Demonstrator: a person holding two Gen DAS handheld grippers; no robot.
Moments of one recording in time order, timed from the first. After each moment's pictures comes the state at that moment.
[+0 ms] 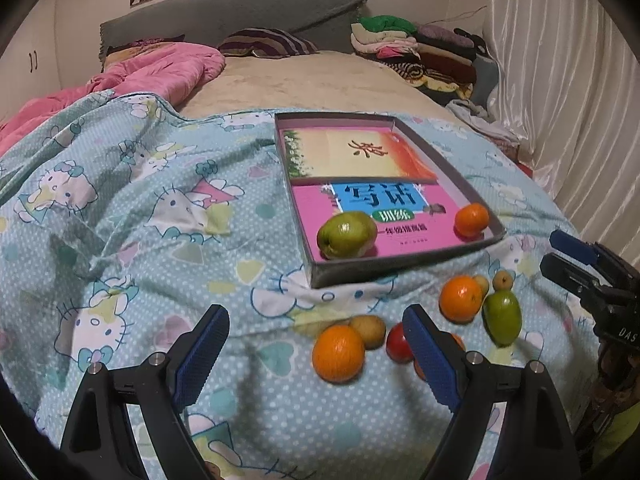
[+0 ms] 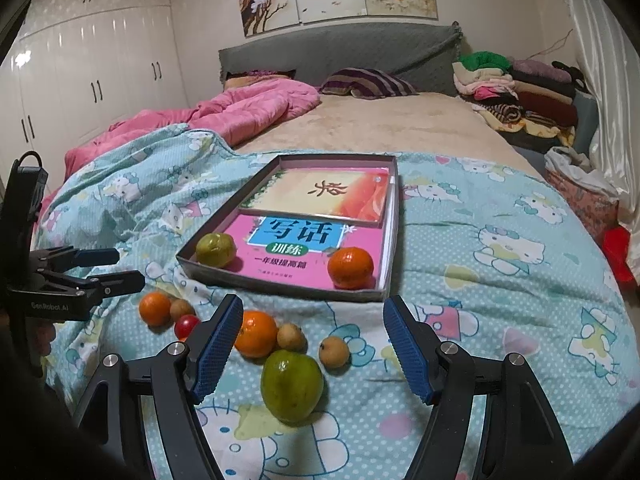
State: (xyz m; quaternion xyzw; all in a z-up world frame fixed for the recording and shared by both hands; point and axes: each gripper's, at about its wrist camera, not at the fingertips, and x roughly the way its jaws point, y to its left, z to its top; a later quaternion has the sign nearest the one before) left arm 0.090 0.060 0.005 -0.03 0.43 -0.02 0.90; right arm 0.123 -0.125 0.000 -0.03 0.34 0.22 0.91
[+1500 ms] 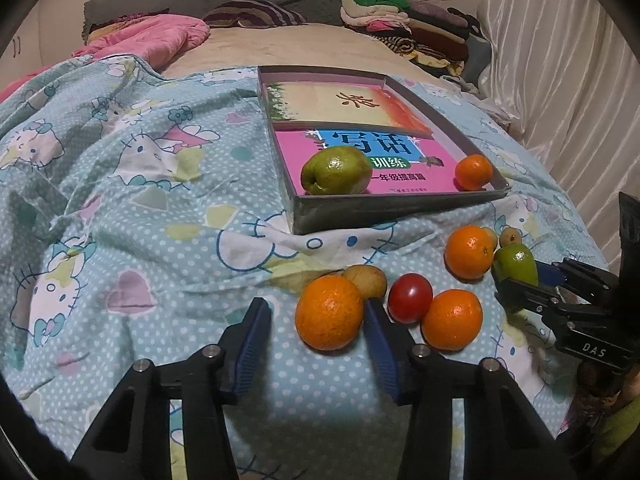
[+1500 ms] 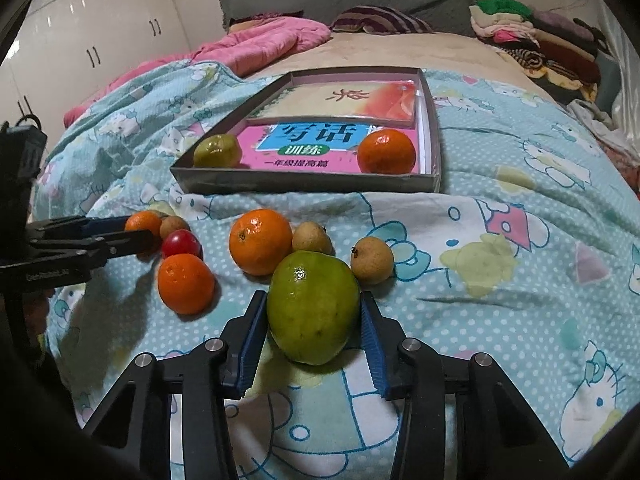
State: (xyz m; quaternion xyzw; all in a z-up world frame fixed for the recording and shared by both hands) left arm 0.093 0.056 -0.038 -0.05 0.47 -0.06 0.88; right arm 0.128 -0.105 -0.065 -0.04 0.44 0.25 0.86
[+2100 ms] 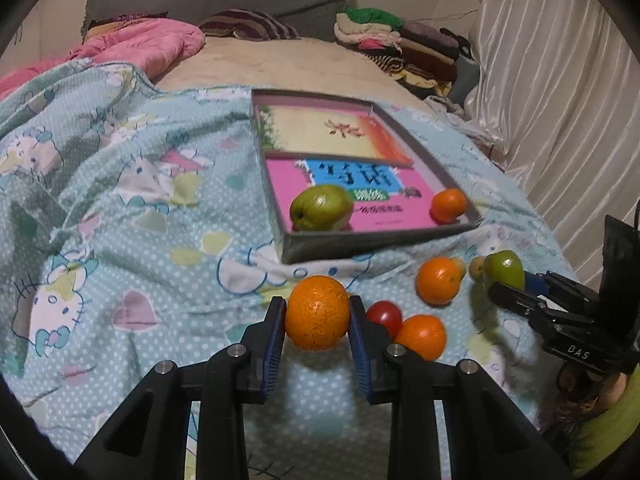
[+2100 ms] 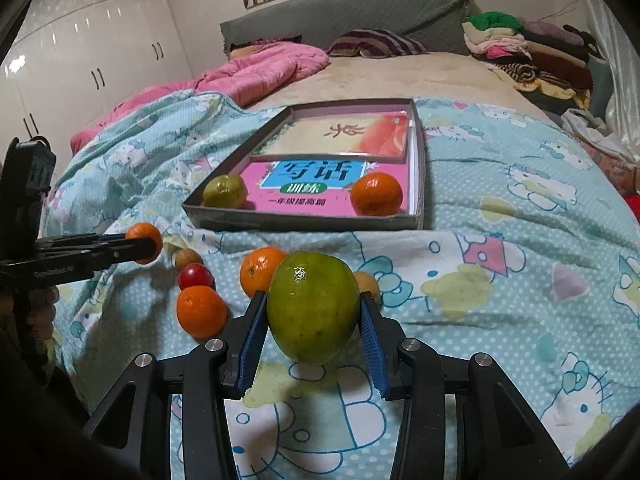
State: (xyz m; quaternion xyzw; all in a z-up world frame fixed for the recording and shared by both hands) left arm 0.090 0.065 -0.010 -0.08 0.45 -0.08 0.89; right arm 0.122 -0.117 -0.040 -0.01 0.40 0.25 0.88
